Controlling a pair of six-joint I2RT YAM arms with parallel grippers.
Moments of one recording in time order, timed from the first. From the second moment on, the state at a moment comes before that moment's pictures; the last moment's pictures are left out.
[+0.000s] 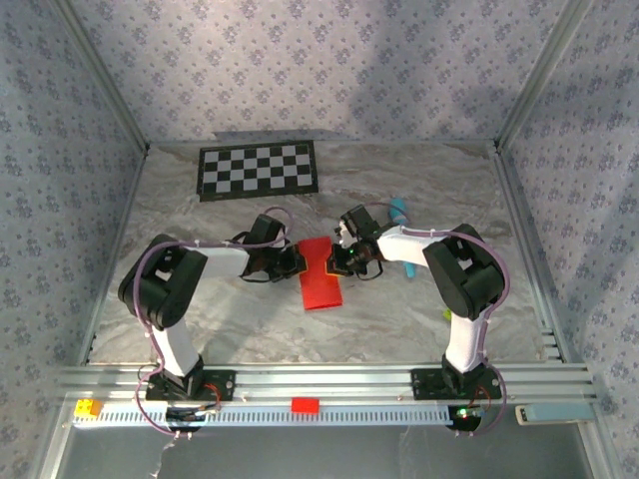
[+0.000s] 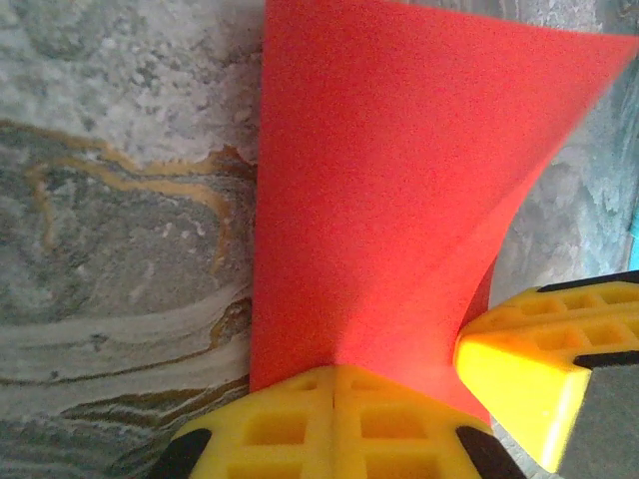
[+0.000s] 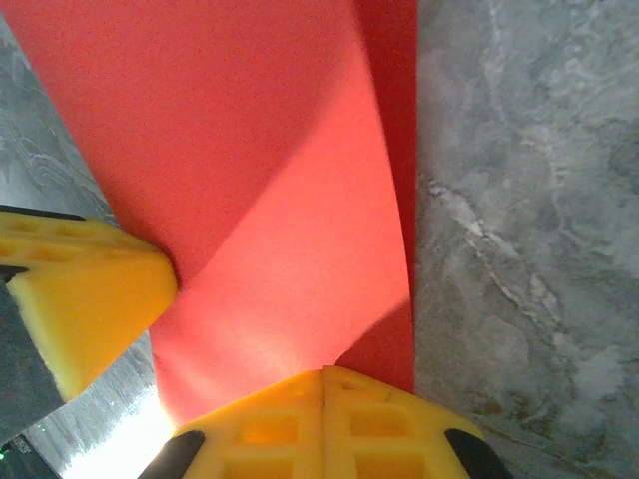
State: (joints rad) left arm -0.54 1.77 0.81 0.01 0.47 -0.81; right arm 0.59 1.88 1.04 -0.30 -0.46 0.61
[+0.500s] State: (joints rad) left arm -0.51 1.76 0.89 -0.08 0.48 -0.79; right arm 0.59 1.88 1.04 -0.30 -0.46 0.61
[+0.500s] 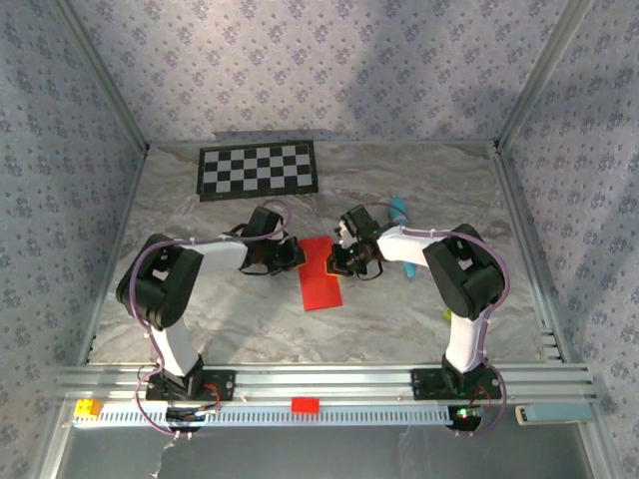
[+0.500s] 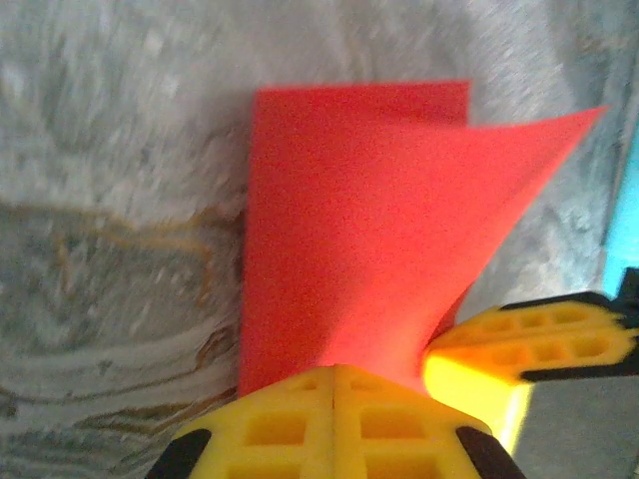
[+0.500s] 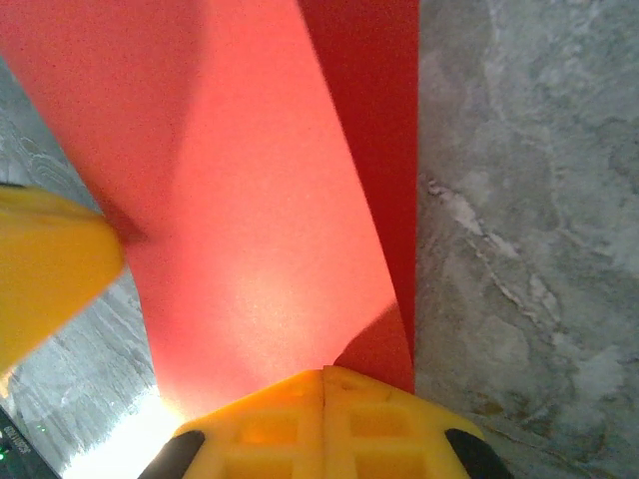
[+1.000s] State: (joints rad) left arm -0.49 1.86 0.94 -0.06 0.49 -0.77; right arm 0.59 1.88 1.04 -0.30 -0.45 0.61
